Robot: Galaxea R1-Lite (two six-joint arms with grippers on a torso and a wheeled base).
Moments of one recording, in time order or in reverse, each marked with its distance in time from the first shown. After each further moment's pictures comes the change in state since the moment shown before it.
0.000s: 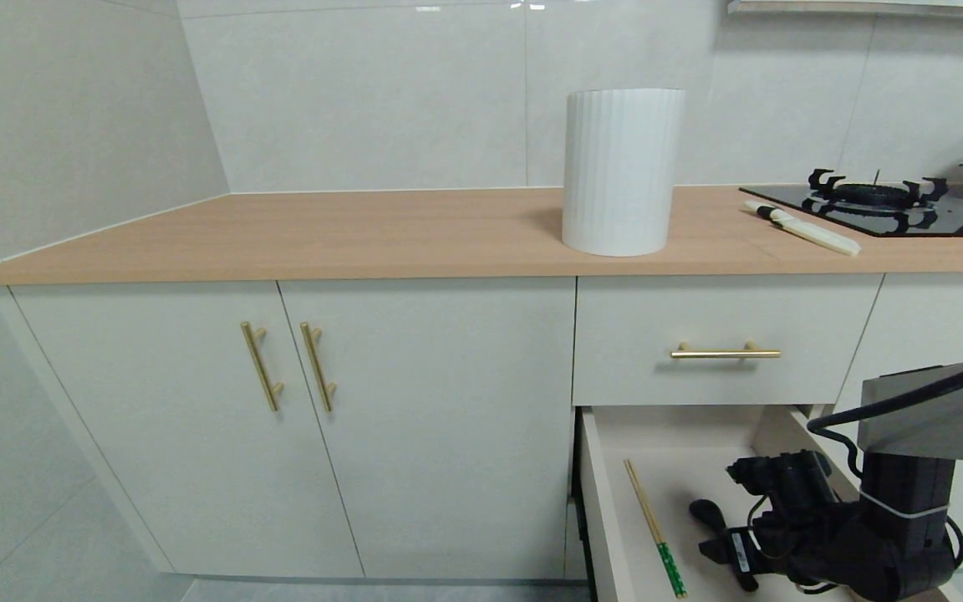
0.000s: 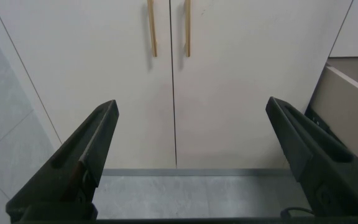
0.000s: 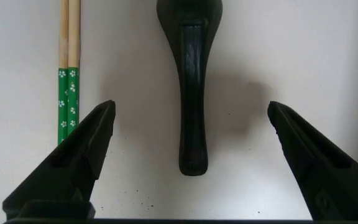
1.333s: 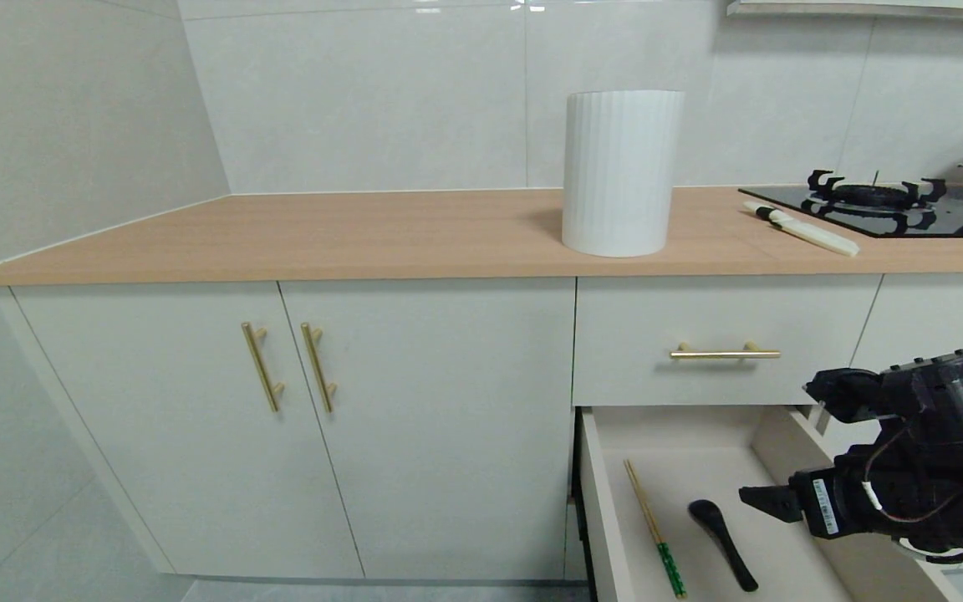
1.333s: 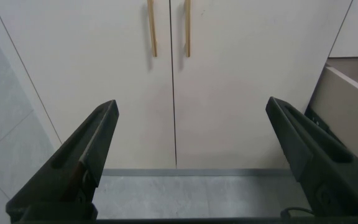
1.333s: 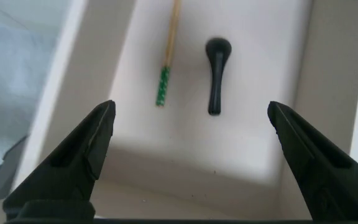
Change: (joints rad) left arm 0.000 0.000 0.000 0.000 0.000 0.000; right arm 0.131 -0.863 -0.018 0.701 0.000 0.026
